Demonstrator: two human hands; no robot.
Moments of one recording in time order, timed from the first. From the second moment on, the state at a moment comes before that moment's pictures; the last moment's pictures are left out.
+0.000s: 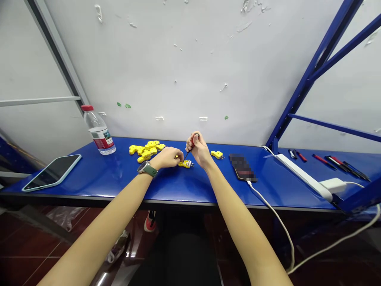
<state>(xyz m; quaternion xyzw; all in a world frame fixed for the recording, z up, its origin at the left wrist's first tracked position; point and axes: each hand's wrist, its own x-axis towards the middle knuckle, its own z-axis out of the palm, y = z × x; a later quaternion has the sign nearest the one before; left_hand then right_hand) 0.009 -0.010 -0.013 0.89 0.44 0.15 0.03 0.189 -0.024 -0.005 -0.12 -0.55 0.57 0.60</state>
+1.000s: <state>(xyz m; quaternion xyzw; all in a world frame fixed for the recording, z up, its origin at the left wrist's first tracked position) 0.020 -0.015 -0.018 0.92 0.35 0.16 0.06 0.196 -0.019 -0.007 -0.14 -0.61 0.51 0.59</state>
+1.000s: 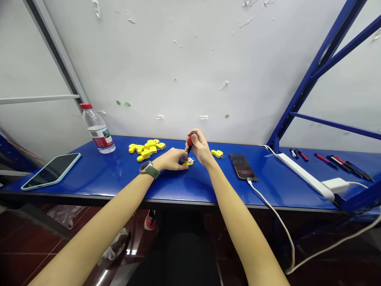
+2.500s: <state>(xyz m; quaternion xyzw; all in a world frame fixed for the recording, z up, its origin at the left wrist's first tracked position) 0.020 -0.013 -0.021 0.92 0.33 0.14 0.17 0.187 -0.035 -0.003 -0.13 -0.58 0.58 0.56</state>
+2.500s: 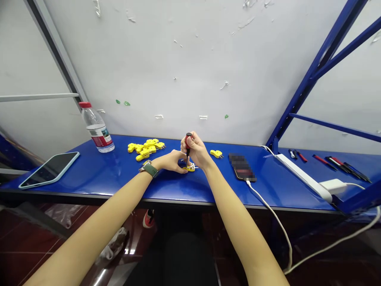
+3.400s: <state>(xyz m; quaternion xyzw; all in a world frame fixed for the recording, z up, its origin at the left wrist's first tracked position) 0.022 -0.015 -0.020 0.91 0.34 0.14 0.18 0.185 -0.040 0.003 -0.15 -0.56 0.60 0.55</state>
